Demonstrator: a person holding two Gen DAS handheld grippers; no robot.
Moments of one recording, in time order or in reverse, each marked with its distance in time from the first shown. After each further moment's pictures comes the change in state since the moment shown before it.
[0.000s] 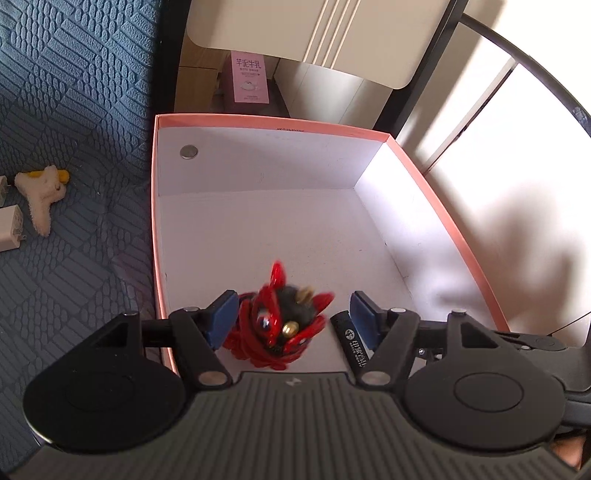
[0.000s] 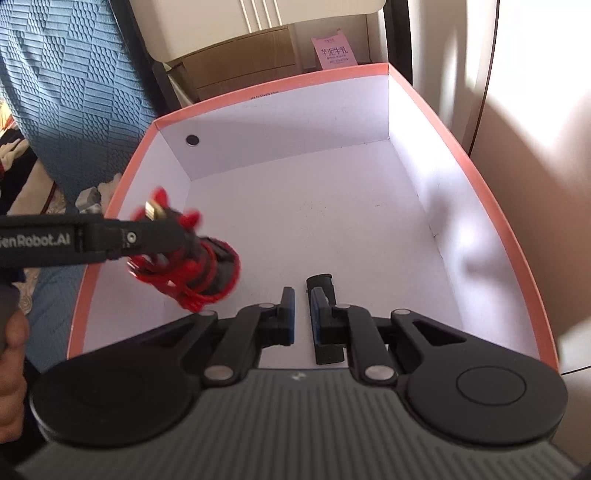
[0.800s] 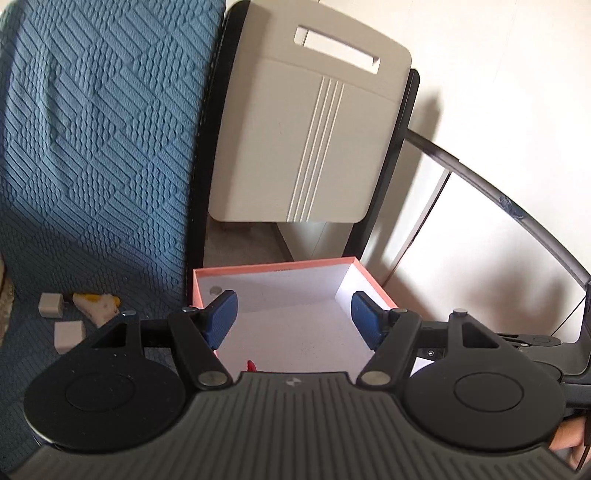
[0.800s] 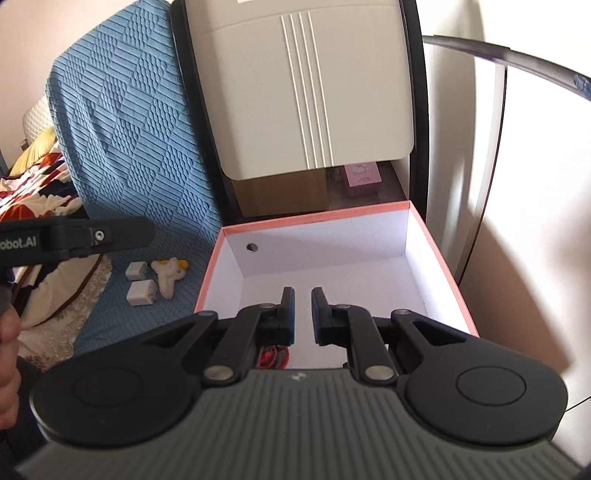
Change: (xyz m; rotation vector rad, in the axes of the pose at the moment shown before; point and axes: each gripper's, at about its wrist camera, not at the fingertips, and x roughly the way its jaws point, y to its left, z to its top) left arm -0.164 -0.006 0.023 0.104 -0.349 -0.004; right arm -0.108 0.050 0.035 -0.077 -0.276 0.031
